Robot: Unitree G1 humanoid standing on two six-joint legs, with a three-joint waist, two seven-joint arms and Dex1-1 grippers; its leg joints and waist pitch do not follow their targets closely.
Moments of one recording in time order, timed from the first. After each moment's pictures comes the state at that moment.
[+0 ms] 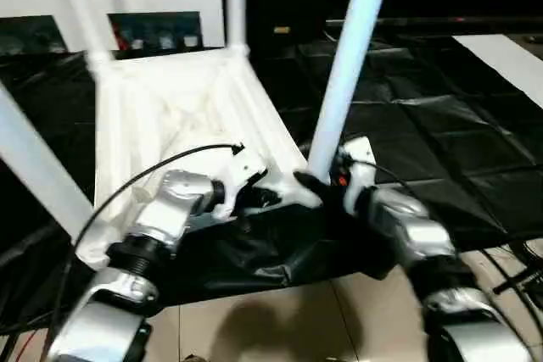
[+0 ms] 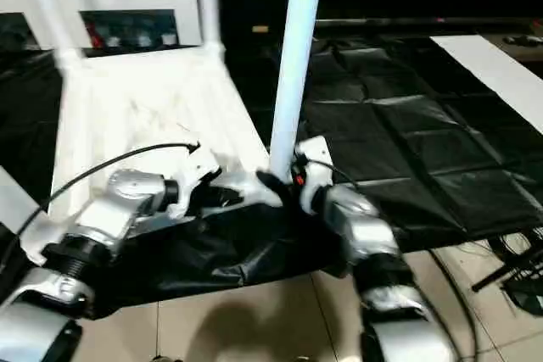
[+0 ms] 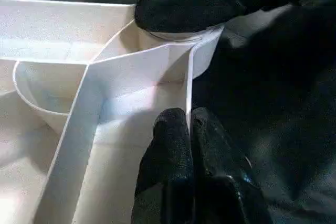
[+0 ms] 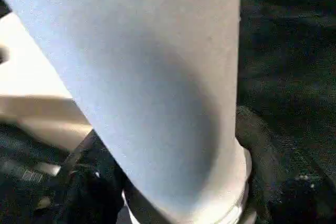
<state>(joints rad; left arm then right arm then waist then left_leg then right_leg) -0.62 0.21 -0.21 0.59 0.08 0.27 -0.93 -0.61 -0.07 -0.04 0.77 0.16 0.16 0.58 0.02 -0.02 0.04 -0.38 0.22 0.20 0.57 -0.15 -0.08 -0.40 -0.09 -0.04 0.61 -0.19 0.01</state>
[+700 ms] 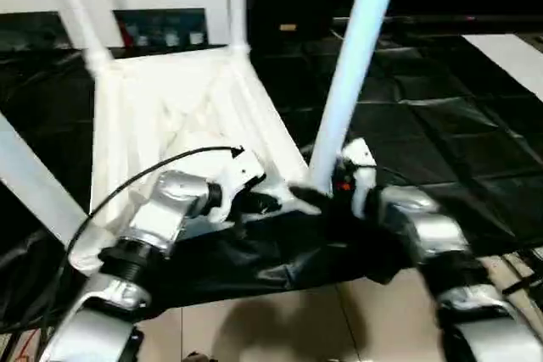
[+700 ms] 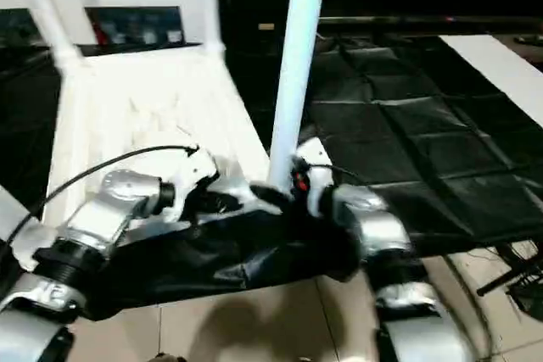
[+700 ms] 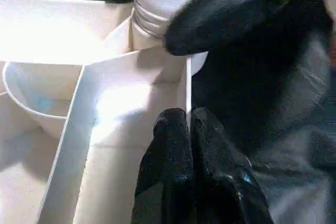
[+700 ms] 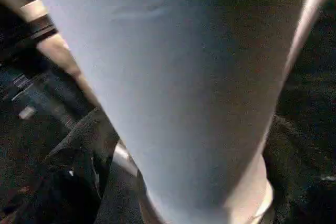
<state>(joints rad) -0.59 0.29 -0.24 0.52 0.04 0.26 -1.15 -0.56 -0.23 0.06 0.68 0.16 0.19 1.02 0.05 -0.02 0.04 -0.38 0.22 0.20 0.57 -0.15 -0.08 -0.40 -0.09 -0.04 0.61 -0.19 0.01</state>
